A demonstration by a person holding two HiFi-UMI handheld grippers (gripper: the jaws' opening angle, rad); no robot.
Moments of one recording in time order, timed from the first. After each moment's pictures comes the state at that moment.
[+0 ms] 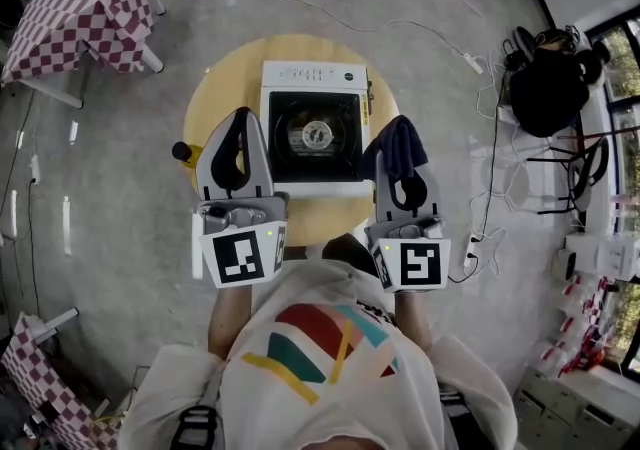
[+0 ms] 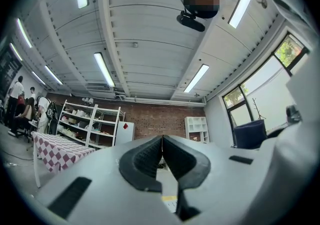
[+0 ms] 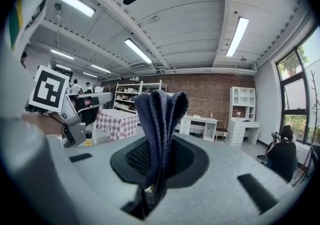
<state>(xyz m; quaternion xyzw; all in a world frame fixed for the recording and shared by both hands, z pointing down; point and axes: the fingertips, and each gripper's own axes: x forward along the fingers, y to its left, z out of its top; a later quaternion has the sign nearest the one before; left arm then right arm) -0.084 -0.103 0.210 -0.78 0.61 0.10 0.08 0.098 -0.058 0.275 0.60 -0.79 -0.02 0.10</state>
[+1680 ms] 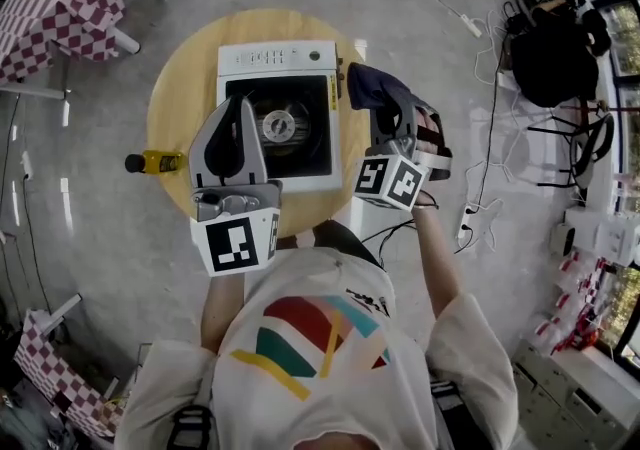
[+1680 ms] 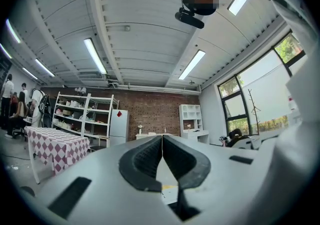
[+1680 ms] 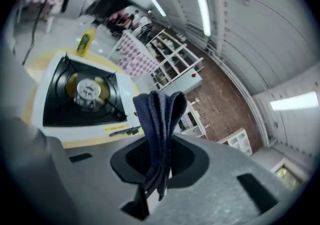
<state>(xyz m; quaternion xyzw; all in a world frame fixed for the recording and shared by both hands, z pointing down) 0.013 -0.151 0.267 -0.81 0.58 0.02 0.04 0.209 -0.173 0.404 0.49 -0.69 -0.22 0.49</state>
